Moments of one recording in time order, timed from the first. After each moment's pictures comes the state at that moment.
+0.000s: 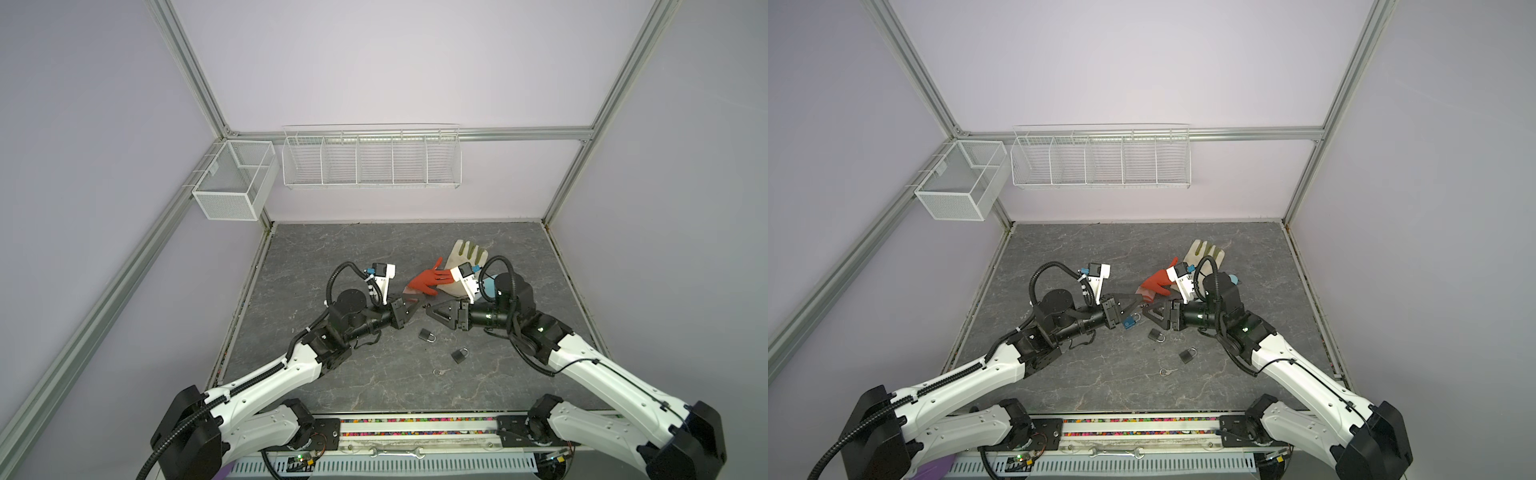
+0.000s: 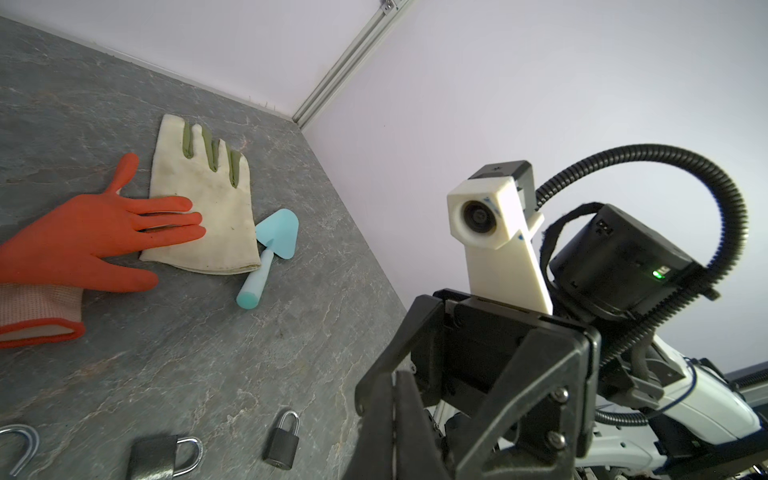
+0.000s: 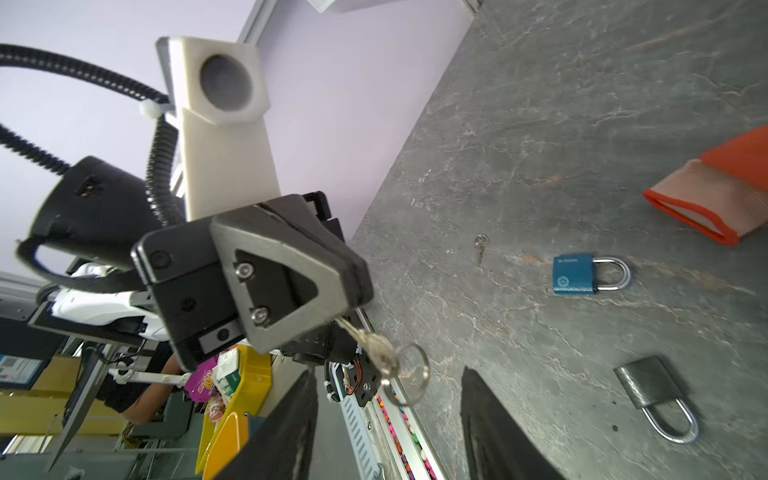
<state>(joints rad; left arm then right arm) -0.84 1.10 0.67 0.35 0.33 -0.80 0.64 1.03 0.77 -0.11 -0.66 0.66</state>
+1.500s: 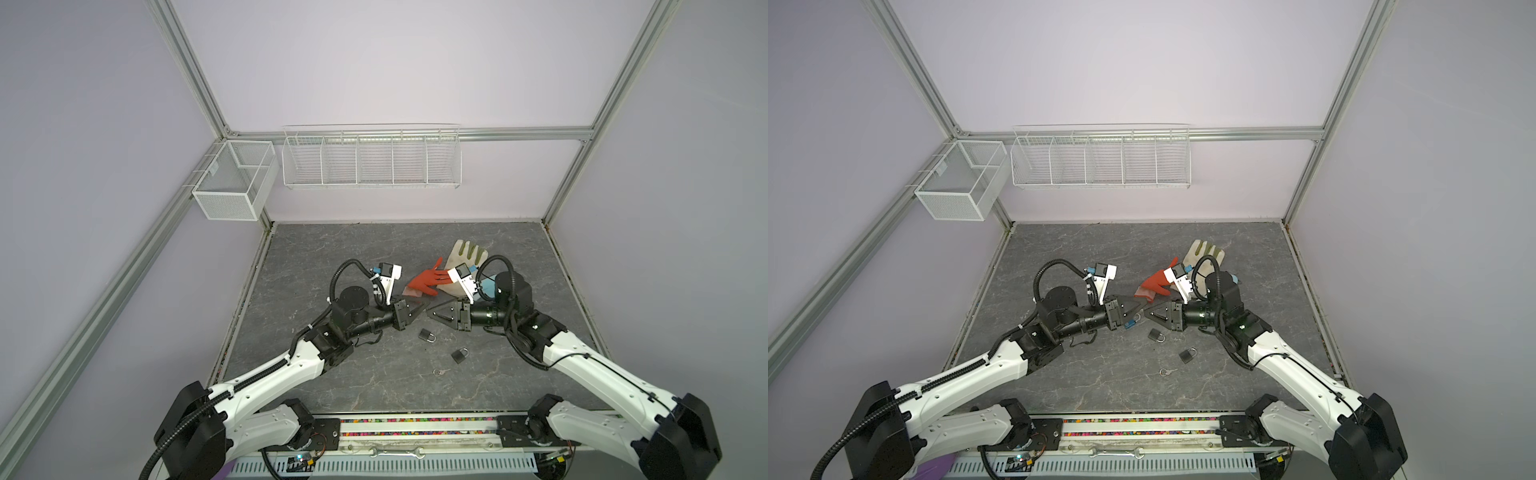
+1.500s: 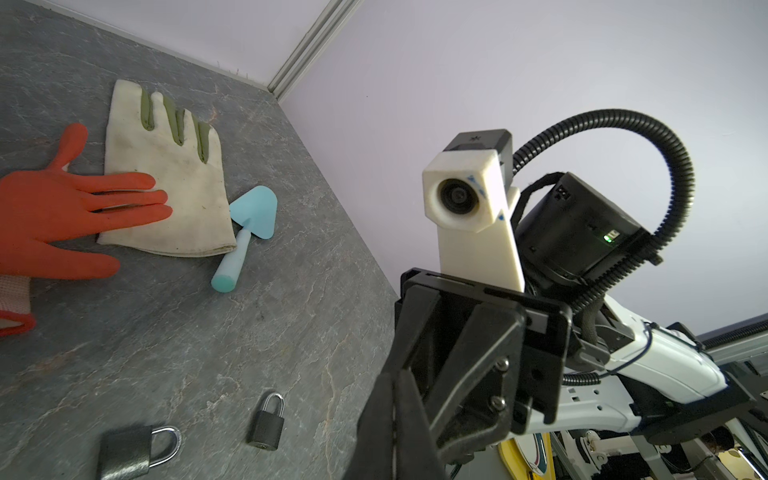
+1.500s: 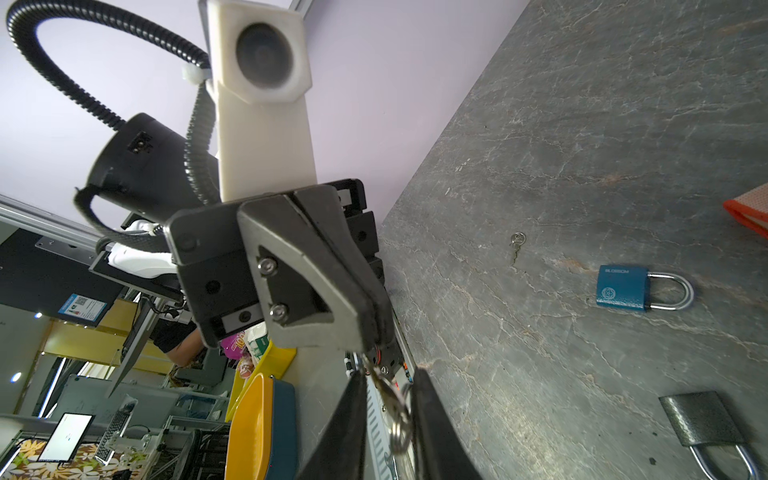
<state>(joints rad) -0.84 1.13 0.68 0.34 0.42 -0.81 0.59 1.07 0.72 0.02 -0.83 0.66</state>
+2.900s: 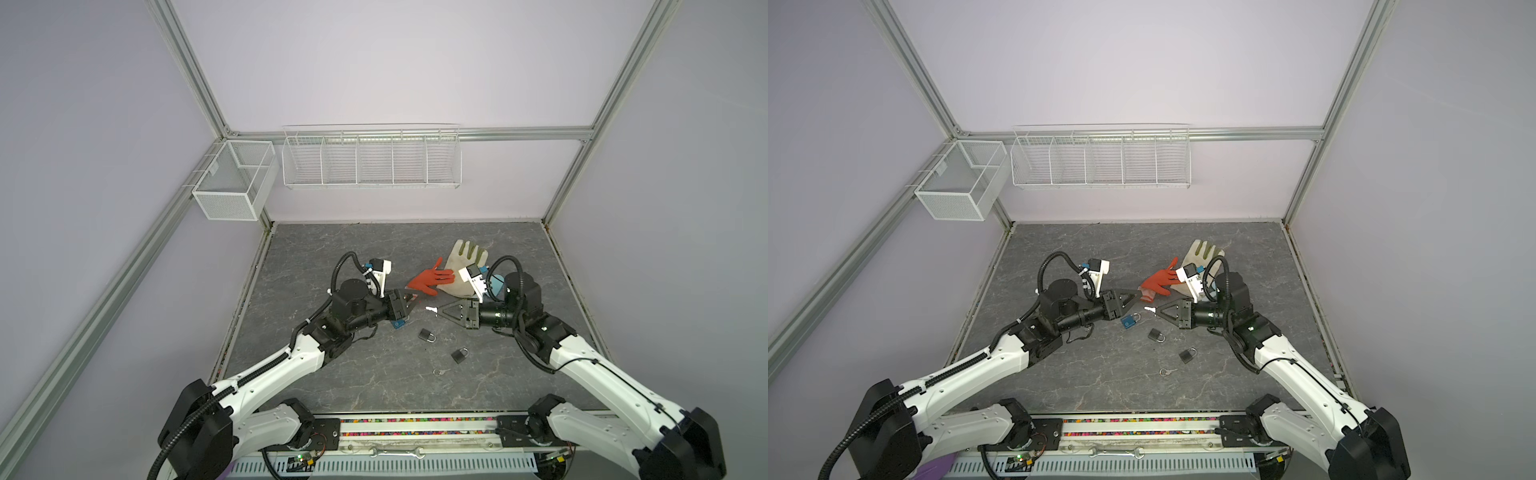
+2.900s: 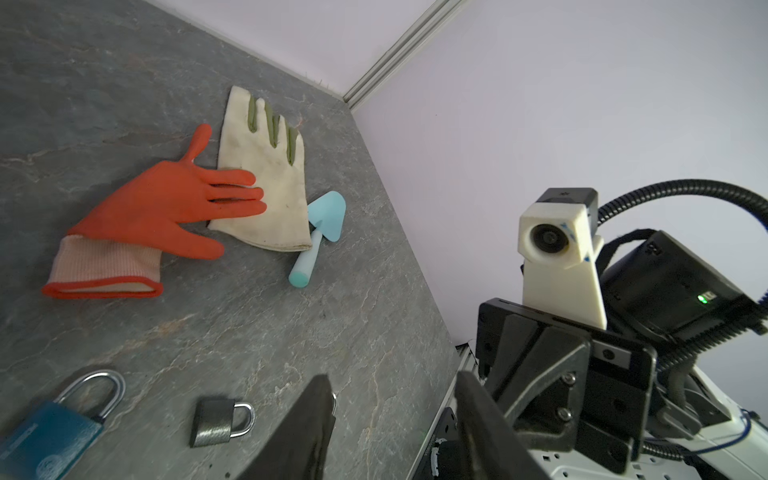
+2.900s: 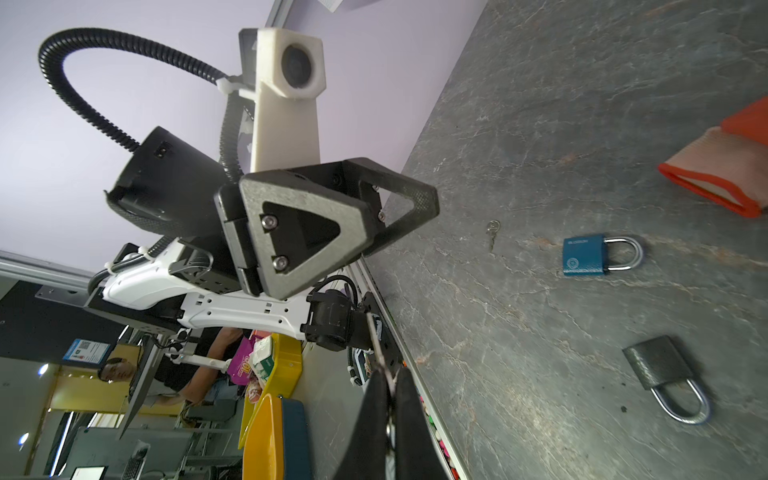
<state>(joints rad) -0.76 1.16 0.72 0.19 0.33 -0.81 0.49 1.00 0.69 -0.10 -0.82 0.71</state>
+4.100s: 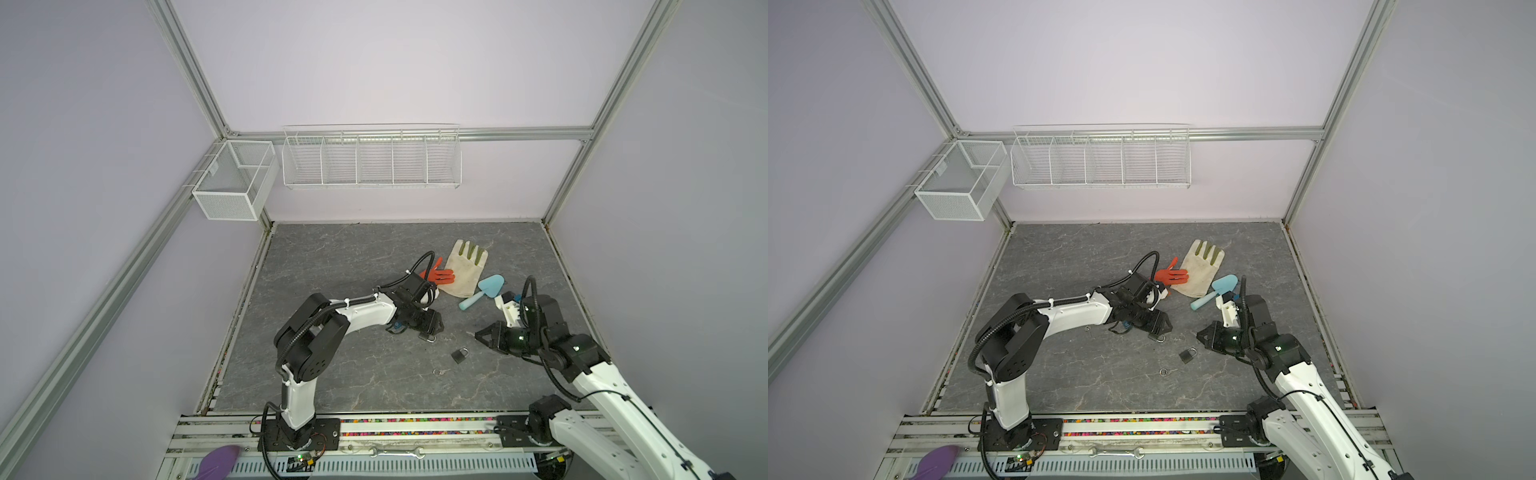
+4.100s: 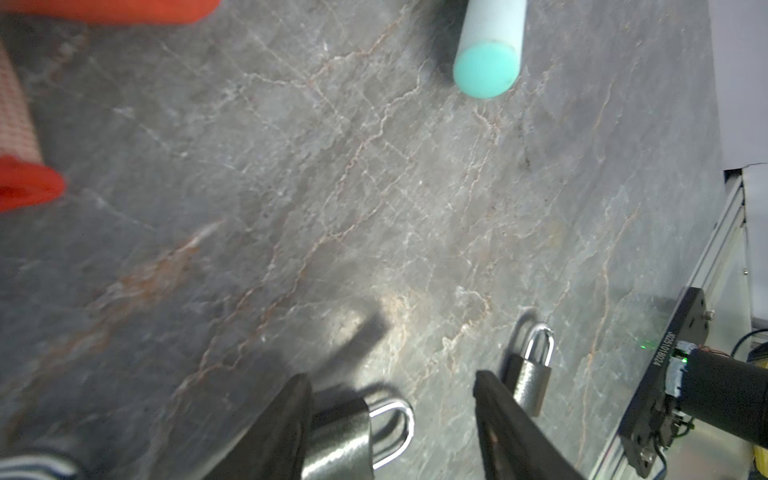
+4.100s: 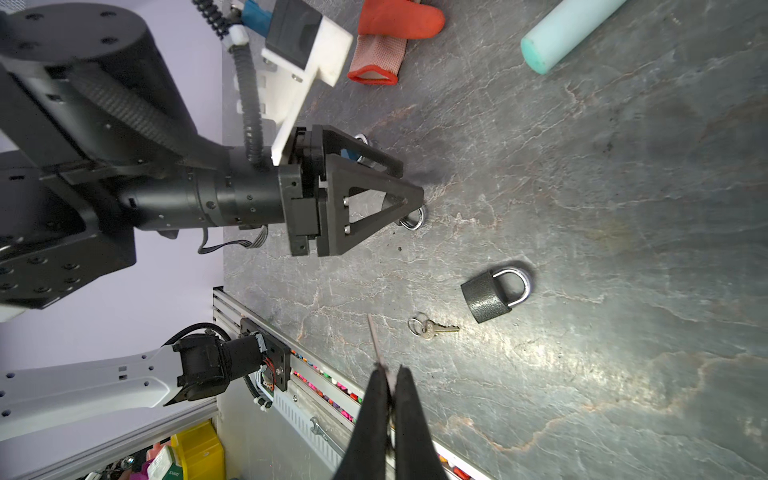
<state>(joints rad) -0.86 1.94 1.21 -0.30 0.36 -0.40 0.36 0.77 0.67 -0.75 -0.47 0.64</state>
